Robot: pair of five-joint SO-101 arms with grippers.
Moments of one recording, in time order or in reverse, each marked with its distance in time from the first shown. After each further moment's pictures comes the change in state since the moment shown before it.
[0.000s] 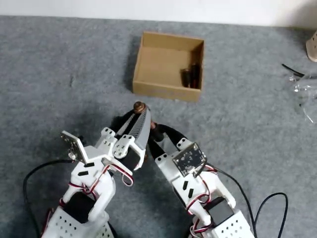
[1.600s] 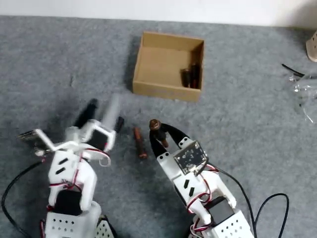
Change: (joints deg) left arm -26.6 -0.1 -0.1 6.9 10.5; right arm 2.5 0.1 0.0 0.1 0.0
